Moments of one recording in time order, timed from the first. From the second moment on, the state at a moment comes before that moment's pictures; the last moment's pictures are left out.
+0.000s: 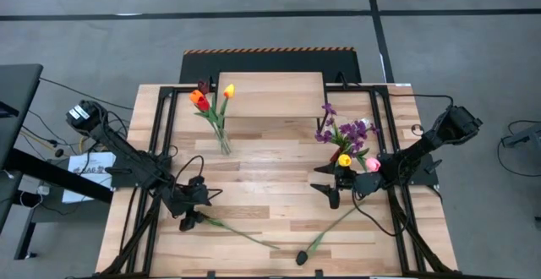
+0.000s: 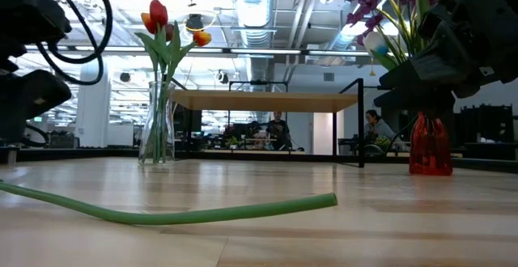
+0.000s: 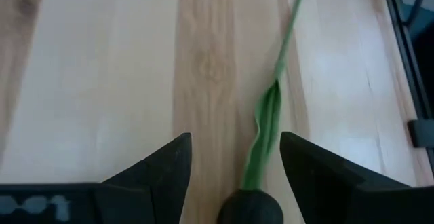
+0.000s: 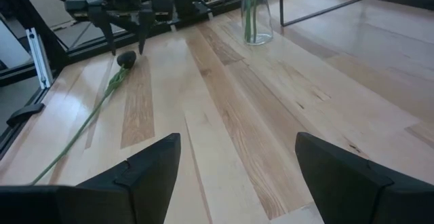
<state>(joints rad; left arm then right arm) -0.71 1.12 0.37 -0.11 -0.20 -0.72 0.52 1.35 0.21 0.74 0.65 0.46</state>
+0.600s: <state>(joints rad) -0.75 1.39 0.43 -0.02 -0.07 -0.69 0.52 1.35 0.21 0.74 0.65 0.48</state>
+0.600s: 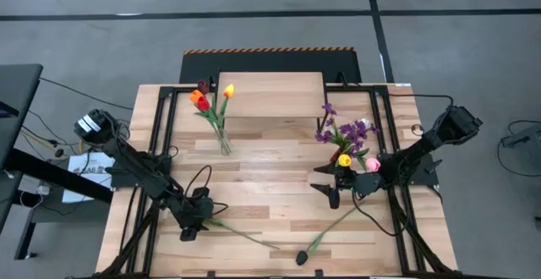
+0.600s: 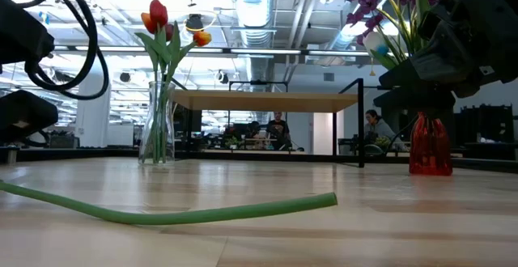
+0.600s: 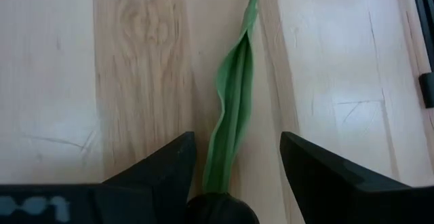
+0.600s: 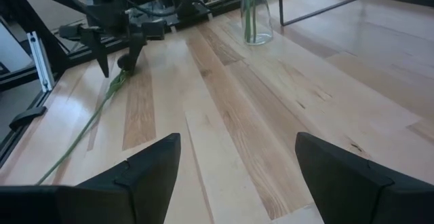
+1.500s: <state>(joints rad) -0.72 1.39 0.51 -0.29 -0.03 -0.63 0.52 1.35 0.21 0.74 0.65 0.53</state>
